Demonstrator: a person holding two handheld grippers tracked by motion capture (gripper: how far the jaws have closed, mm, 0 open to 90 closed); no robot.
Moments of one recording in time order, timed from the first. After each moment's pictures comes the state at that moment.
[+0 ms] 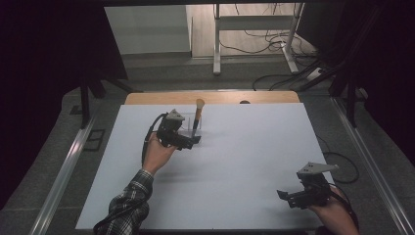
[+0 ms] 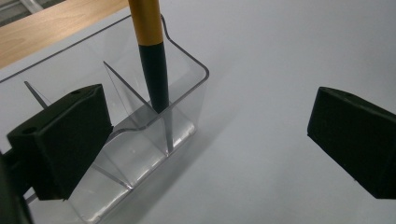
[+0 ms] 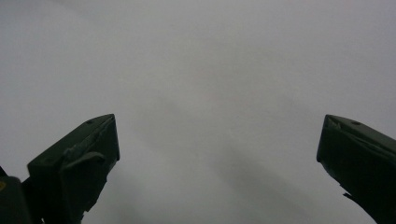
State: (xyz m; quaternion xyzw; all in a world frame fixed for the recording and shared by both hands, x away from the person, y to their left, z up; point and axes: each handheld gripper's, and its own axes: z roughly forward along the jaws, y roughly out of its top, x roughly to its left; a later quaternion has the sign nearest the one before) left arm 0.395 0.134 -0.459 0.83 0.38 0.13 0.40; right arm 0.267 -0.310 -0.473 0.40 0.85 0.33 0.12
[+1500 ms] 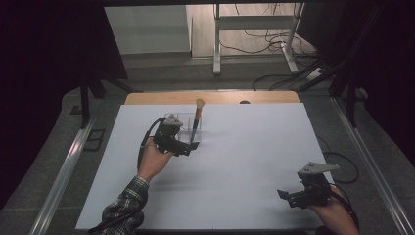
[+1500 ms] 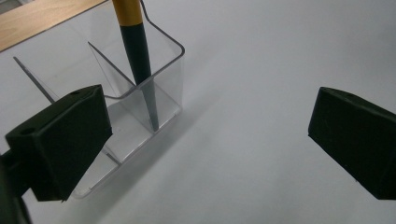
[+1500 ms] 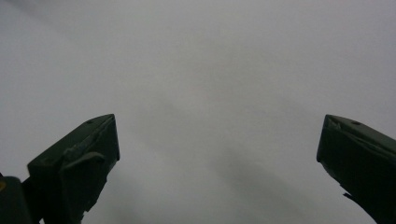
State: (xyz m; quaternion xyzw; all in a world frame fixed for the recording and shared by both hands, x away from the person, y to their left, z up) left arm 0.371 0.138 -0.454 0.83 0.37 0.12 0.39; right arm 0.266 -0.310 -0.472 0.40 0.85 0.33 0.13
